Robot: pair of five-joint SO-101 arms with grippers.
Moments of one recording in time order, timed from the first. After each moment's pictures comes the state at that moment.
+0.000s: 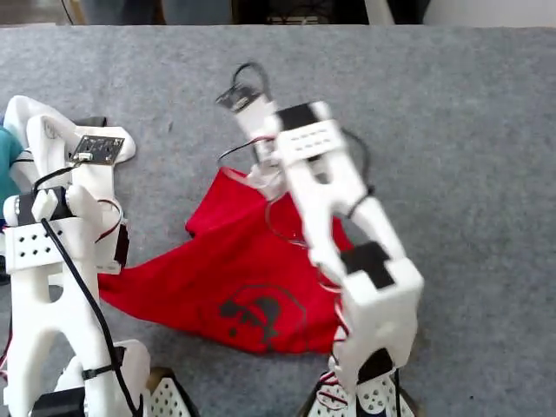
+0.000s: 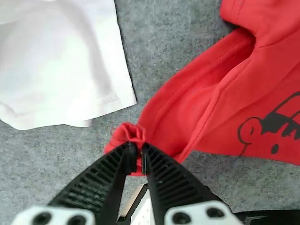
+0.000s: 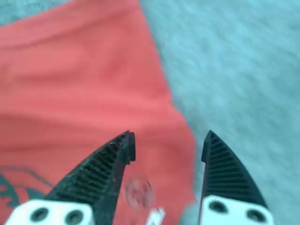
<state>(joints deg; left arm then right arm) -16.7 -34.5 32.6 95.0 -16.2 -21.7 25.2 -9.2 78.0 24.4</state>
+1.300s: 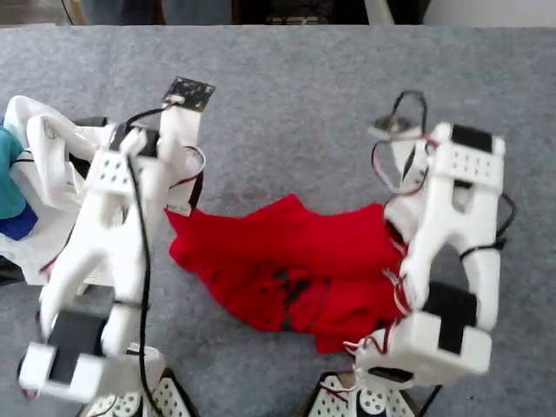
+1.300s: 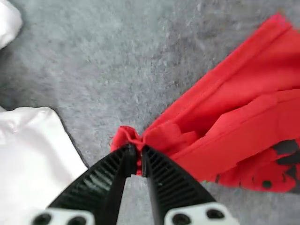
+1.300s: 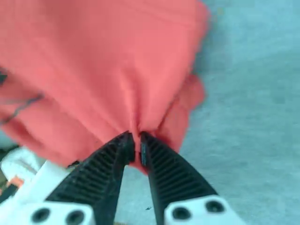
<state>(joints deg) 6.3 -4.7 4.7 90.6 -7.3 17.7 -0.7 16.7 93.1 50.6</state>
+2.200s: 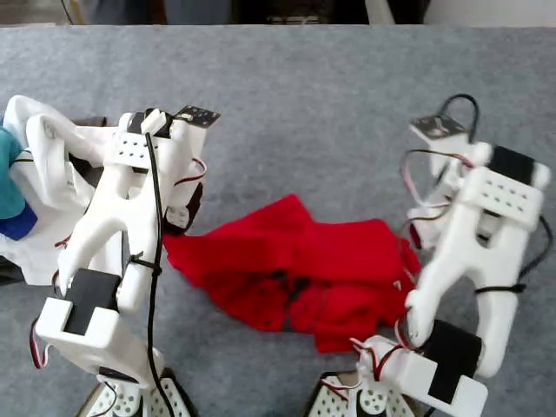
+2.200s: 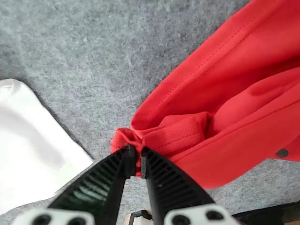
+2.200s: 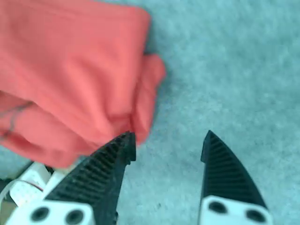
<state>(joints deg) 5.0 5.1 3.8 96.1 -9.9 21.0 -10.7 15.1 93.4 39.0</state>
